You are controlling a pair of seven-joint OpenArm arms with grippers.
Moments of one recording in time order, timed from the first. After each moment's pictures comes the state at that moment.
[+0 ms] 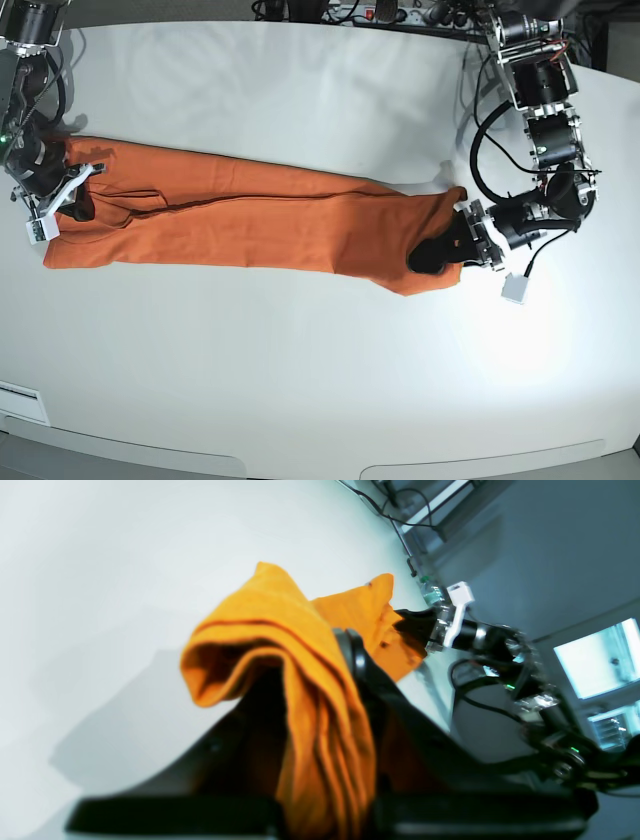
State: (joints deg) left arm -10.8 -13.3 -18.9 76.9 -83.1 -39.3 79.7; right arm -7.7 27.4 20.9 81.6 26.5 39.5 -42.1
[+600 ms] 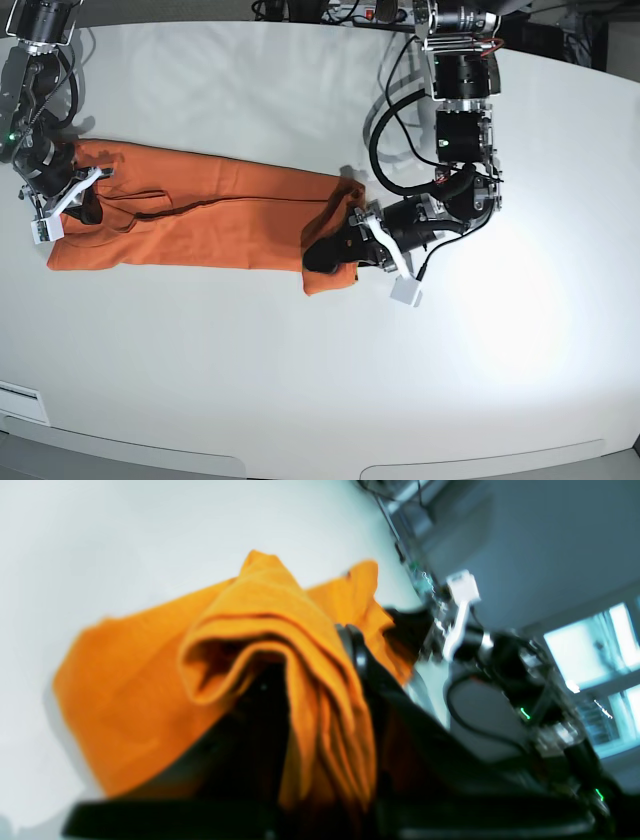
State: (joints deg) left arm -10.4 2.0 -9.0 76.9 -63.1 -39.0 63.4; right arm -7.6 24.3 21.4 81.9 26.4 39.4 -41.7
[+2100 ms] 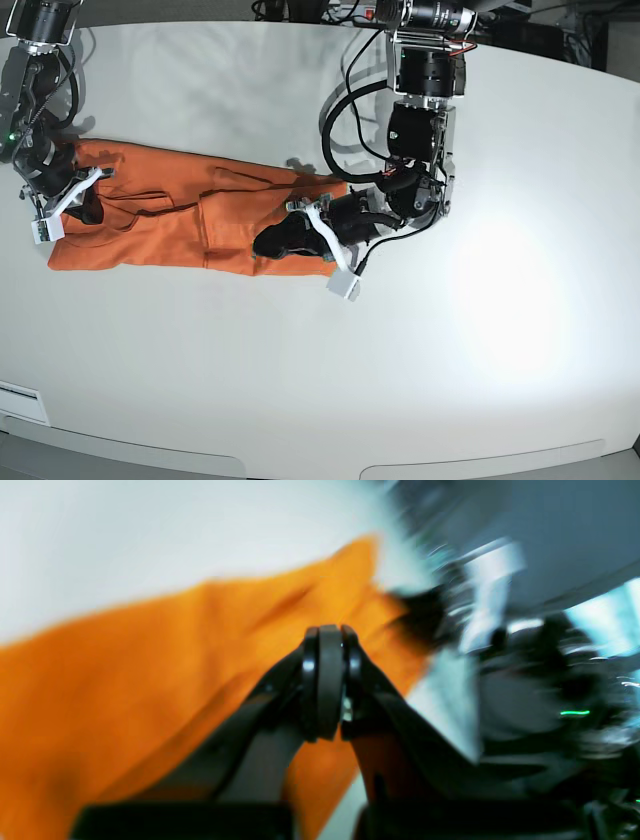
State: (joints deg) left arm -10.0 6.6 -0.7 74.7 -48.7 -36.6 57.3; right arm -7.6 24.2 21.4 81.9 27.0 39.6 -42.0
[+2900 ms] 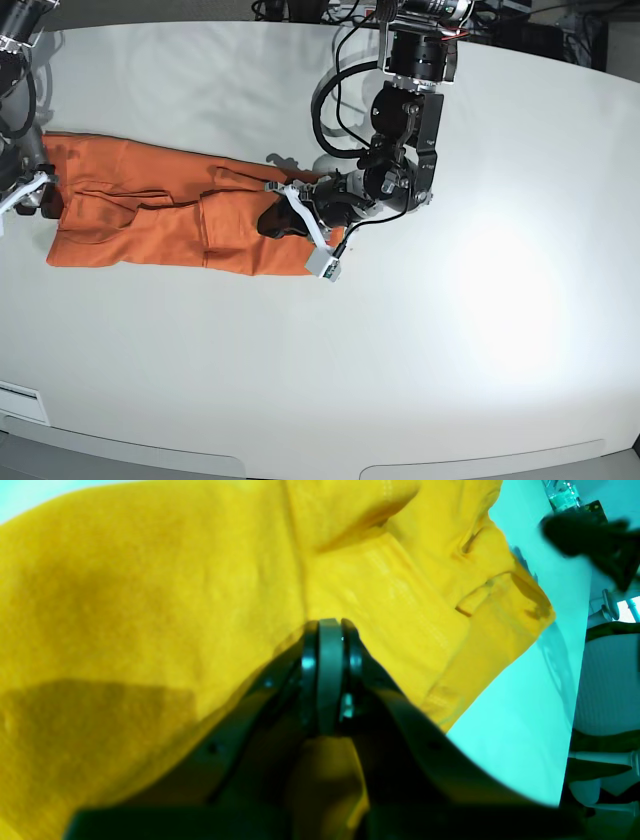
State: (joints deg) left arm -6.0 7.0 4.8 75.6 -33.5 -28.9 49.6; right arm -8.1 28.1 36.5 82.2 43.5 32.1 -54.9
